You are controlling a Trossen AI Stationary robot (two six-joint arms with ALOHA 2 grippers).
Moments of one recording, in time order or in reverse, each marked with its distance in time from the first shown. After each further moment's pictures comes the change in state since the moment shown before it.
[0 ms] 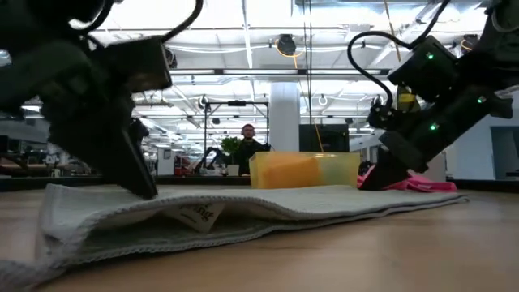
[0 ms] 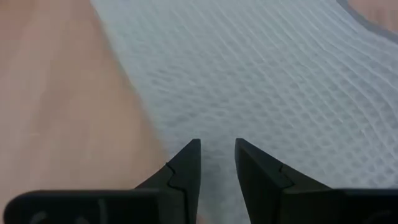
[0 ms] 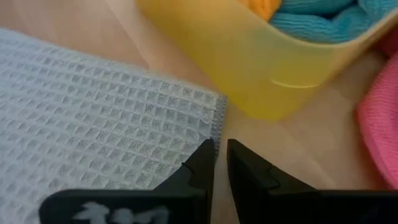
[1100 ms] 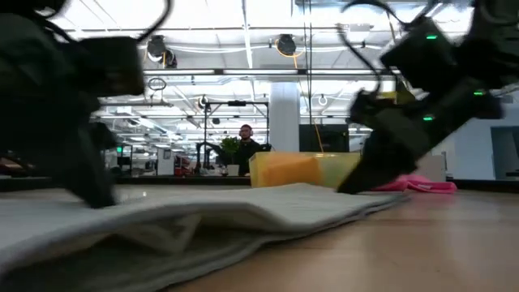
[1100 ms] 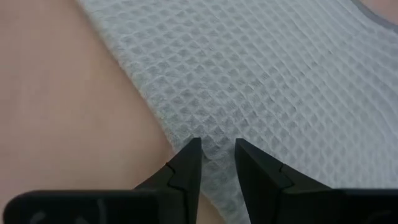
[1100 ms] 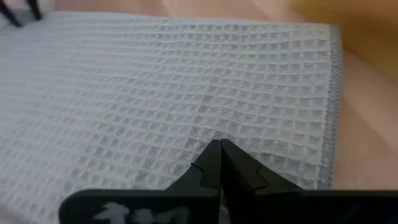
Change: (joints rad) left arm -0.083 0.022 0.005 -0.062 0.047 -0.228; right arm 0.171 0.189 0.121 0.138 -0.125 0.064
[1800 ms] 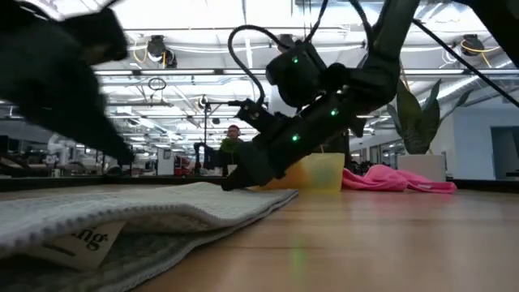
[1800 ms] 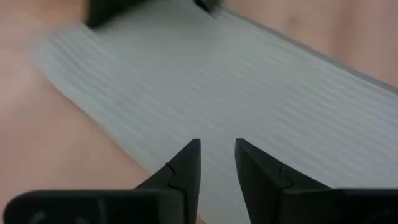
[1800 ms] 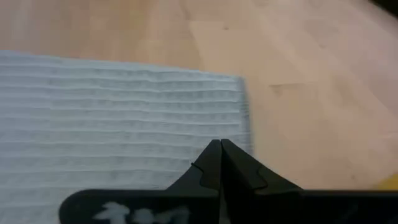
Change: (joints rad) left arm -0.109 -0.077 -0.005 -0.126 -0.445 -0.125; right arm -0.179 0.454 0.609 0.025 -0.008 -0.468
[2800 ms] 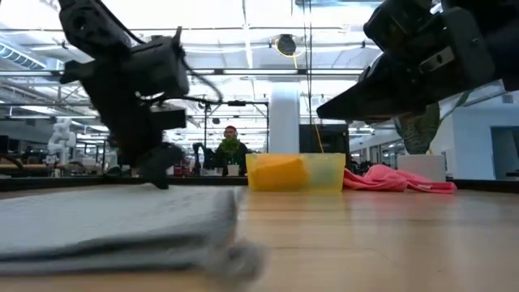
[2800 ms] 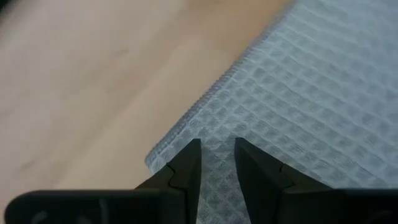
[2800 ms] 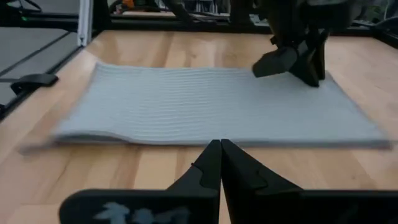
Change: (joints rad) left arm 0.606 0.059 -0.046 -0.148 0.095 0.245; right arm 0.423 -0.444 -0.500 0.250 0.161 0.110
